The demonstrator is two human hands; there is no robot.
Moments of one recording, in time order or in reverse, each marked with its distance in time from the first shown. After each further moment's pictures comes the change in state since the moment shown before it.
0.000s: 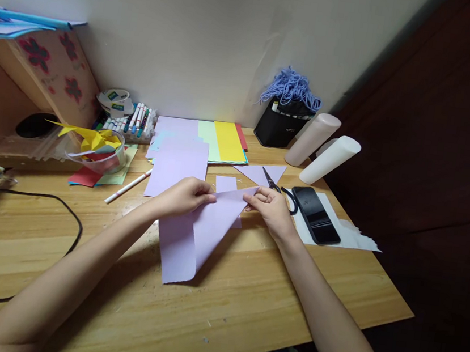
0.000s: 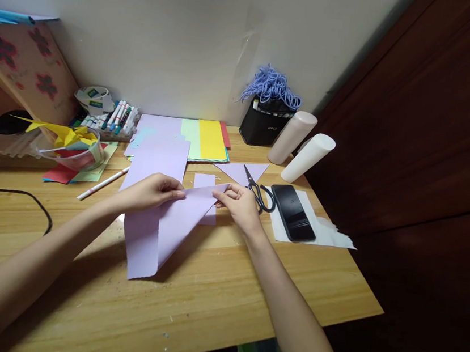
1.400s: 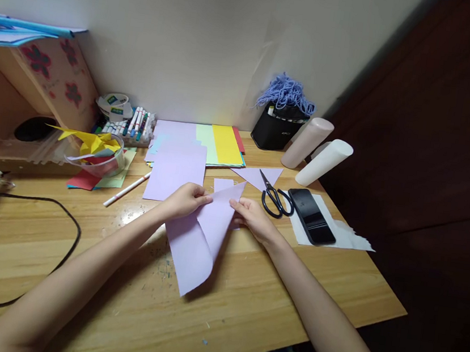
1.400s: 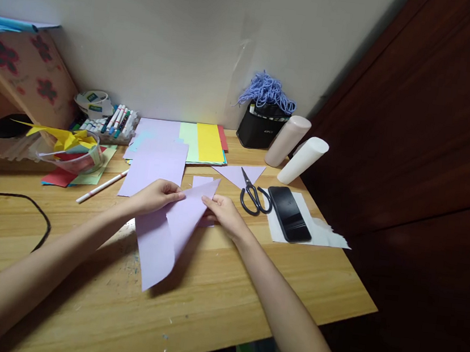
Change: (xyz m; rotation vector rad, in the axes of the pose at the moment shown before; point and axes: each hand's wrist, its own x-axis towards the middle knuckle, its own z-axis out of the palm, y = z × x) left_hand 0.009 -0.017 0.018 -0.203 0.075 -0.195; right_hand 0.000 0.021 0.020 0.172 -0.189 0.294
